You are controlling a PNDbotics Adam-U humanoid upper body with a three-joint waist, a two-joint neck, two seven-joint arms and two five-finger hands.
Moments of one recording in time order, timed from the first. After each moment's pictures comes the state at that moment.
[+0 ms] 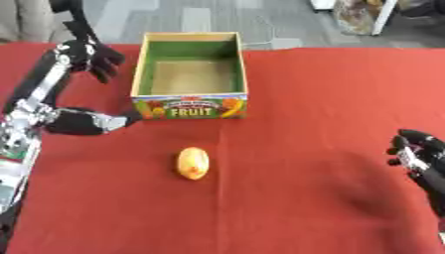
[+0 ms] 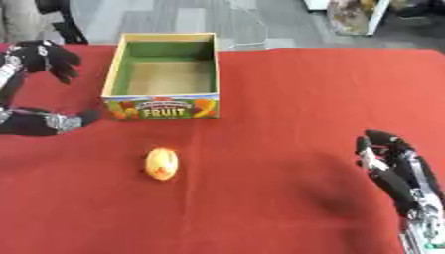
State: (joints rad) left arm -0.42 0.45 -0.04 -1.78 -0.44 -0.20 -0.34; right arm -0.17 -0.25 -0.05 -1.57 -0.06 -0.10 0.01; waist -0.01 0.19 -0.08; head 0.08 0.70
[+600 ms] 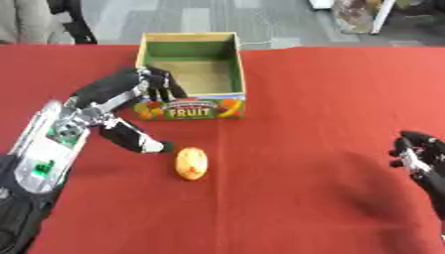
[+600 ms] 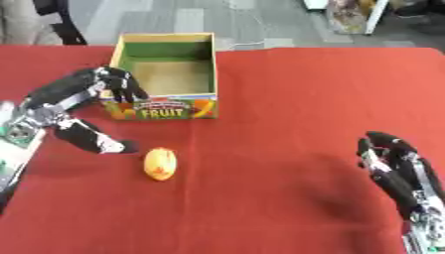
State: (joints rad) left arm -0.54 0.45 -0.20 -1.63 -0.59 -0.30 -0.52; right arm -0.17 -0.25 -0.05 -1.57 -0.06 -0.10 0.02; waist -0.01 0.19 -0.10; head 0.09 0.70
